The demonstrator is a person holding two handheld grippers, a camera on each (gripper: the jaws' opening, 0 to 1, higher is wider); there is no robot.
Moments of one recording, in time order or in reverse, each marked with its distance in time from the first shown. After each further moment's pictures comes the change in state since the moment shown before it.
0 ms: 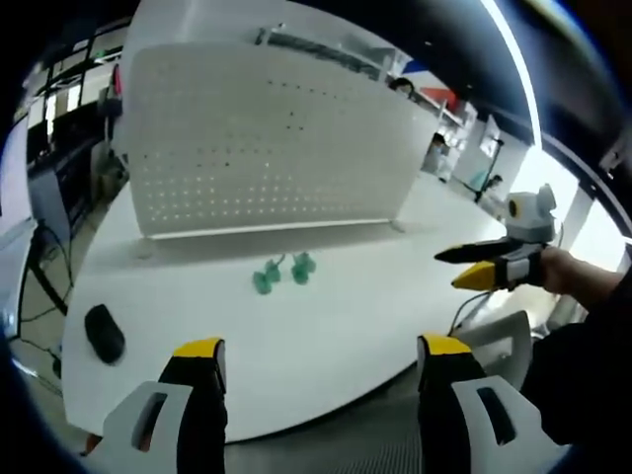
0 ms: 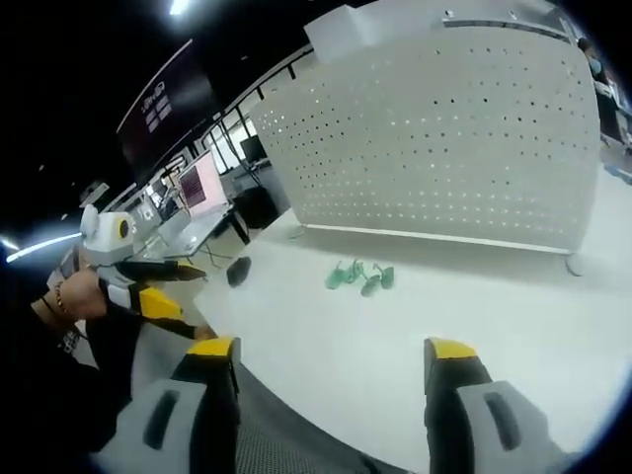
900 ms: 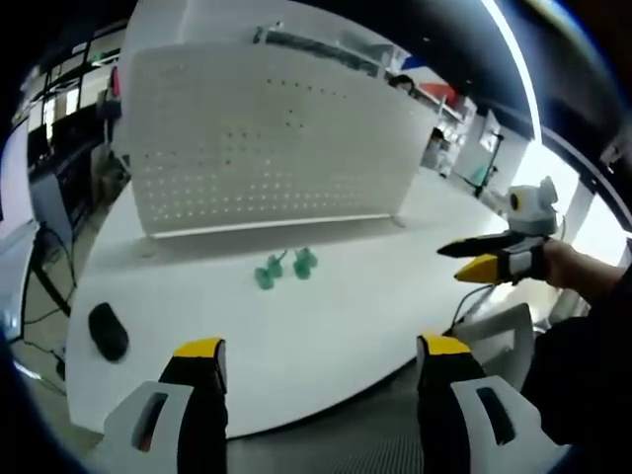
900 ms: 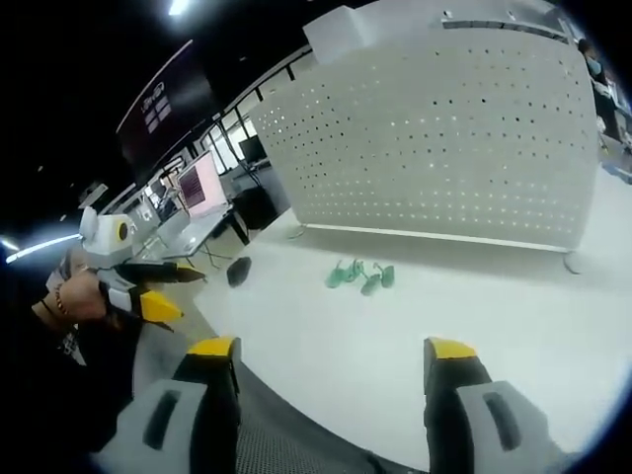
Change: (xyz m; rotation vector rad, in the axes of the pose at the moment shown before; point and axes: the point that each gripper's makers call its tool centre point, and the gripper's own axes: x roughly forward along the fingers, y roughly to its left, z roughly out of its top) left arm -0.003 0.002 -0.006 0.015 0.011 0.010; right arm -0.003 0.002 -0.002 0.003 0.000 -0.005
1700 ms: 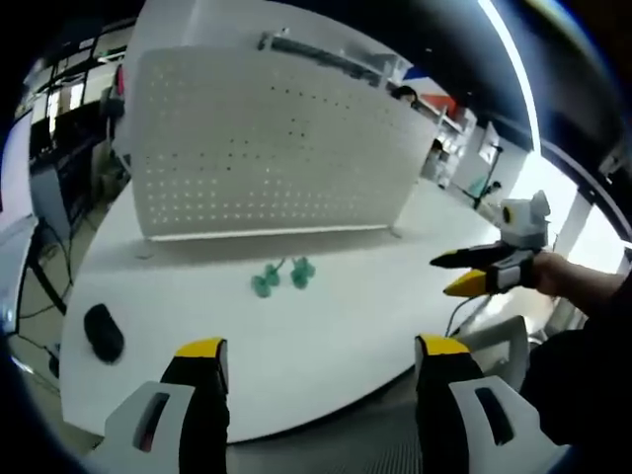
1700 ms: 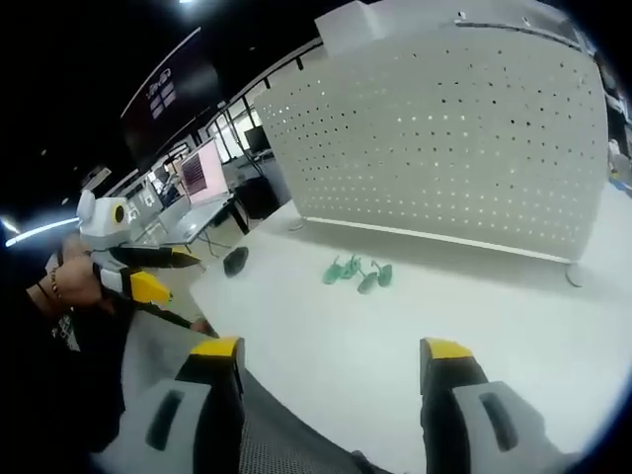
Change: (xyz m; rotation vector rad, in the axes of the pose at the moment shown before) left arm -0.001 -0.001 0.009 -0.032 -0.036 -0.018; right arm 0.011 -0.009 0.002 -0.055 0.029 0.007
